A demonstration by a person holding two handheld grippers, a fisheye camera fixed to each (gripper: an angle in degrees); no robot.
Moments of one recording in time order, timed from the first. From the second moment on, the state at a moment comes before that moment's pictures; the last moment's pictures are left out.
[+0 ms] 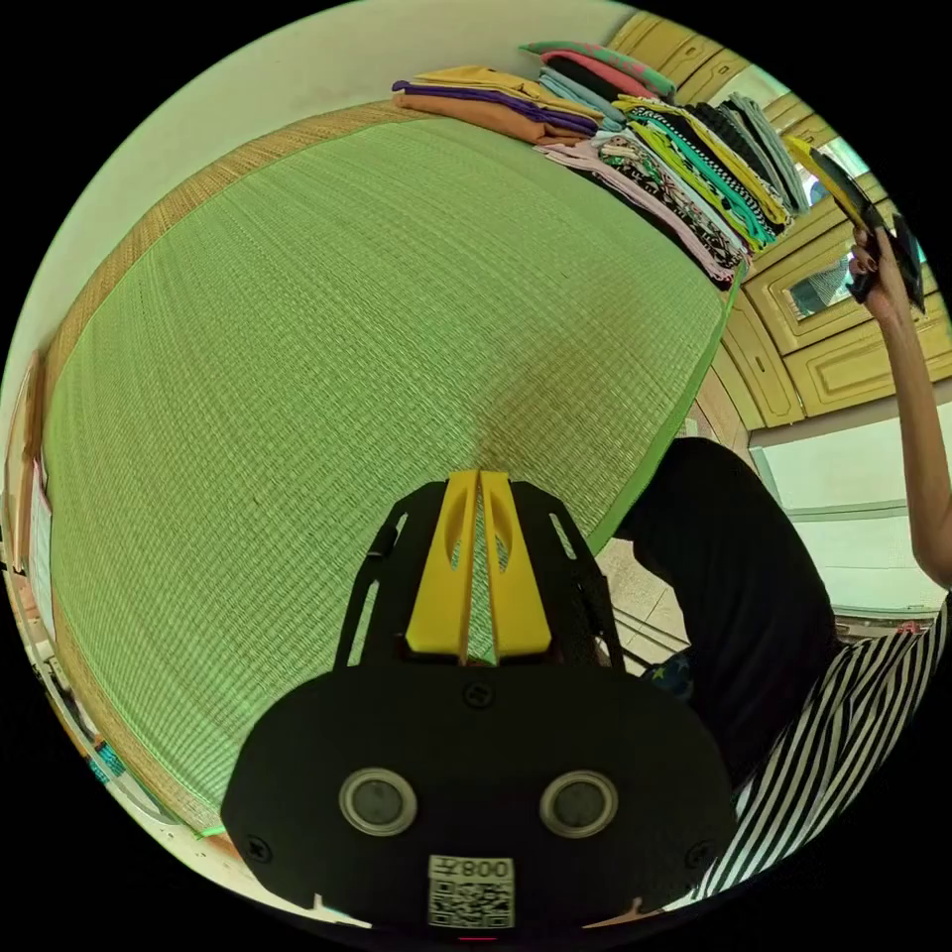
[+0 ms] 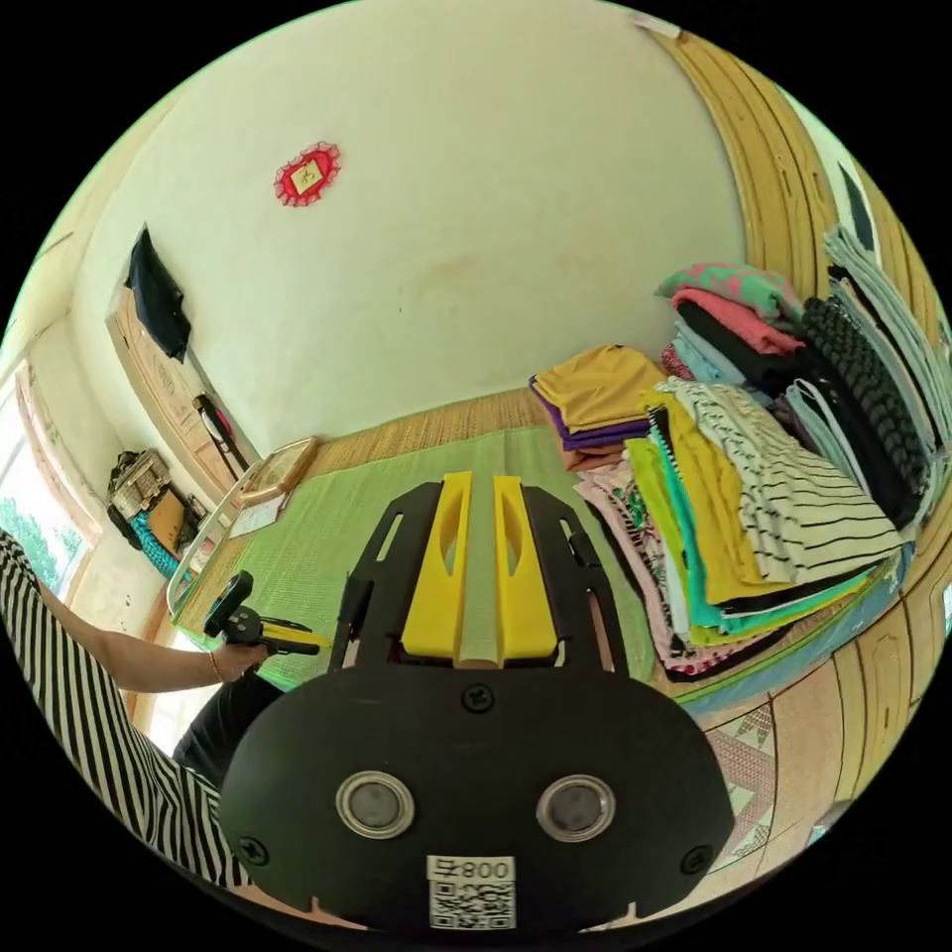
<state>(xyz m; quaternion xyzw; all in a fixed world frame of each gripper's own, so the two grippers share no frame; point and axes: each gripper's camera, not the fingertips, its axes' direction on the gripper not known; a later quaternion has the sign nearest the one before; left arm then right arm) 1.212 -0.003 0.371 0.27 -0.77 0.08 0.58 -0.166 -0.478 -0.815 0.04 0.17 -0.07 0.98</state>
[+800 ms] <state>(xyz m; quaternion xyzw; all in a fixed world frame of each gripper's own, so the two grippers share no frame) 1.179 0.083 0.447 0.31 -0.77 0.02 0.56 0.092 -0.688 -0.819 -0.06 0.28 0.13 0.95</state>
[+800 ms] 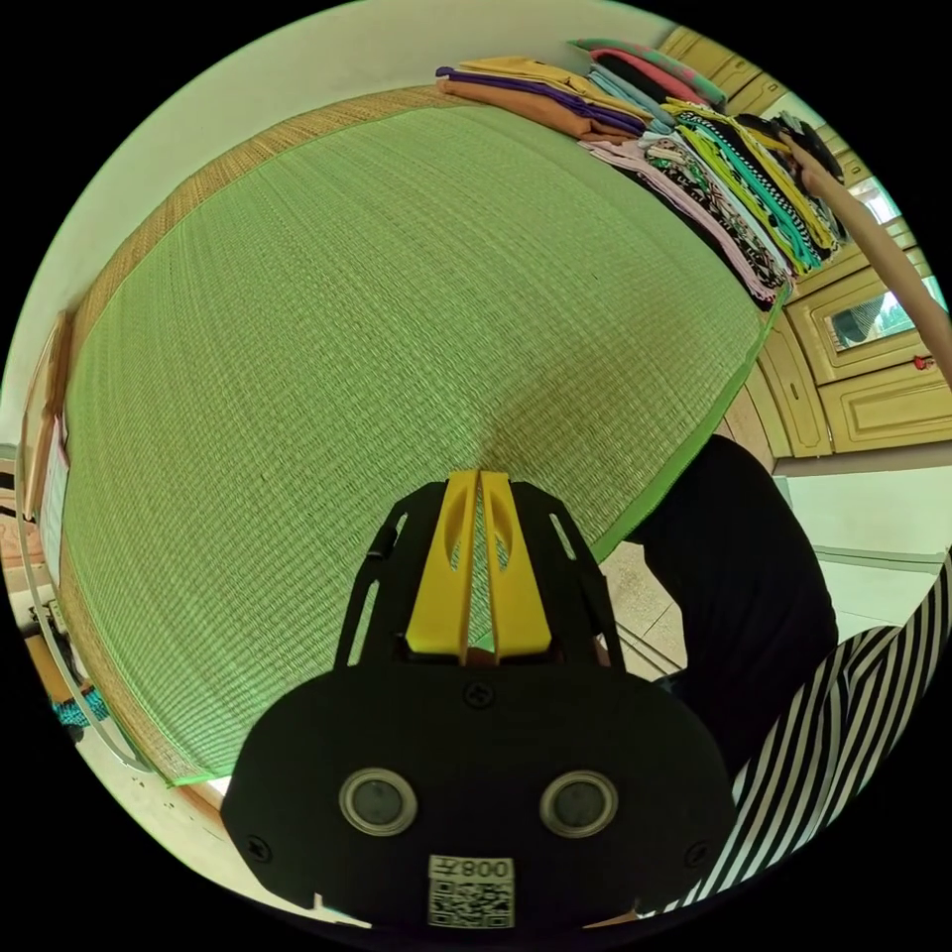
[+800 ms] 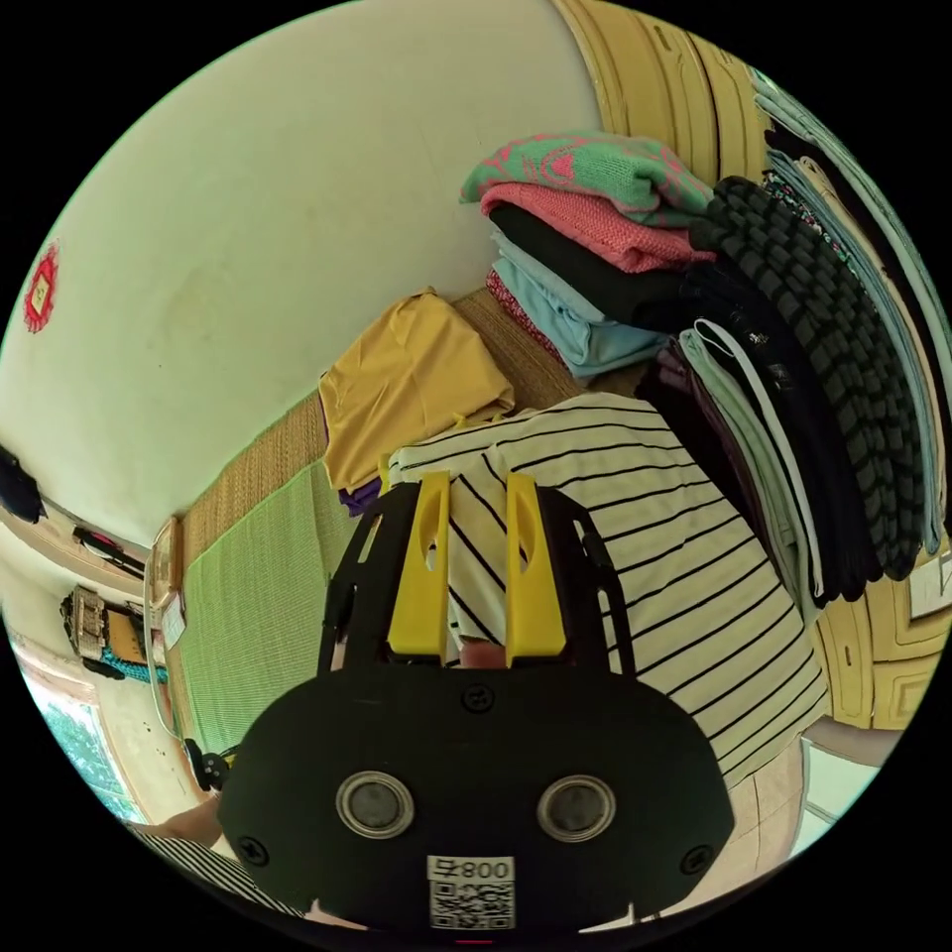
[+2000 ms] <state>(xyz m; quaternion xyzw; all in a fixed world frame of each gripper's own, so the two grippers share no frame) 1.153 0.315 0.347 0.37 -0.44 0.29 0.76 -0.191 -0.555 -0.912 -0.03 -0.12 -0.10 0.99</state>
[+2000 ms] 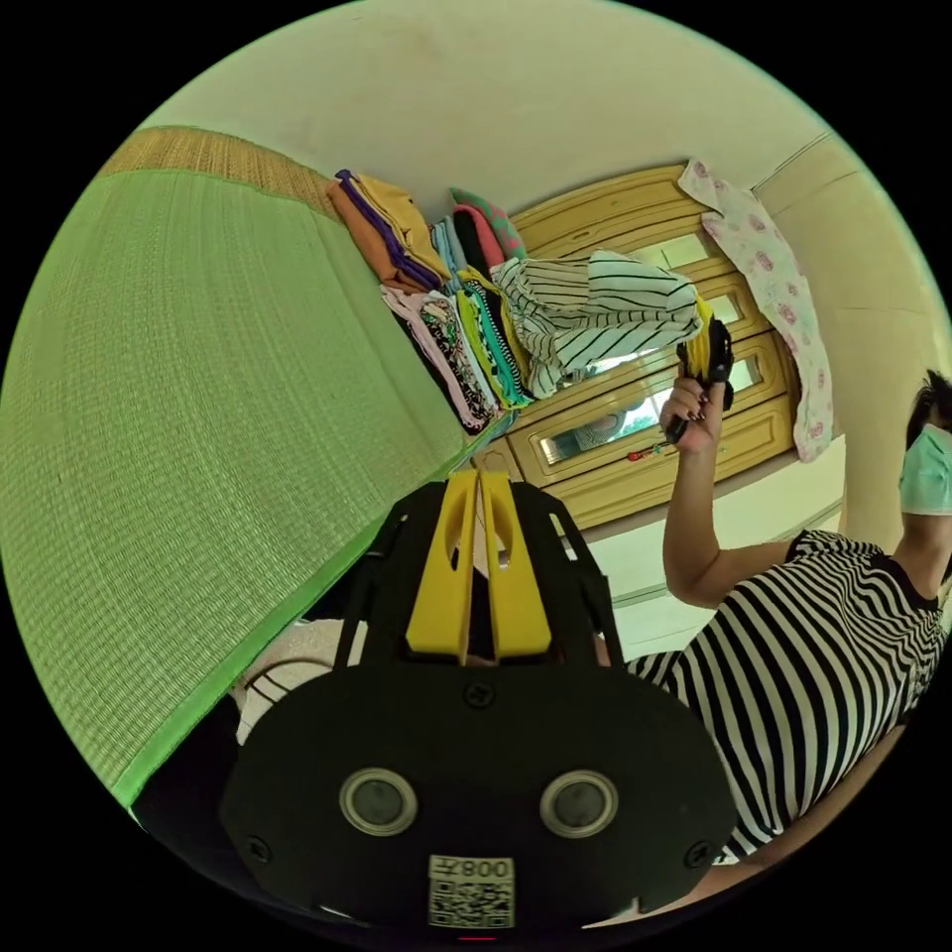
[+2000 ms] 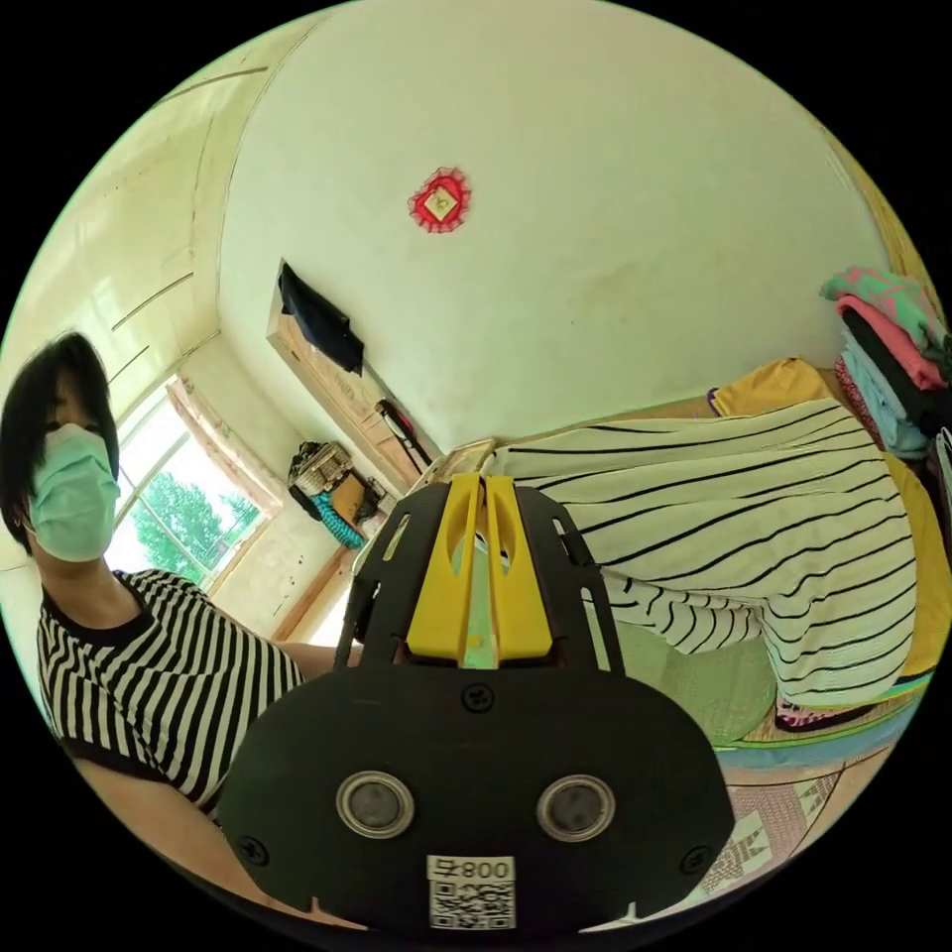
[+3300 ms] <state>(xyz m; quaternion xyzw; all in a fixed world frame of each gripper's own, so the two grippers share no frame) 1.191 0.189 0.140 0.37 -0.50 0.14 0.77 -0.199 -0.394 -0.935 -0.24 -0.23 0.01 0.94</state>
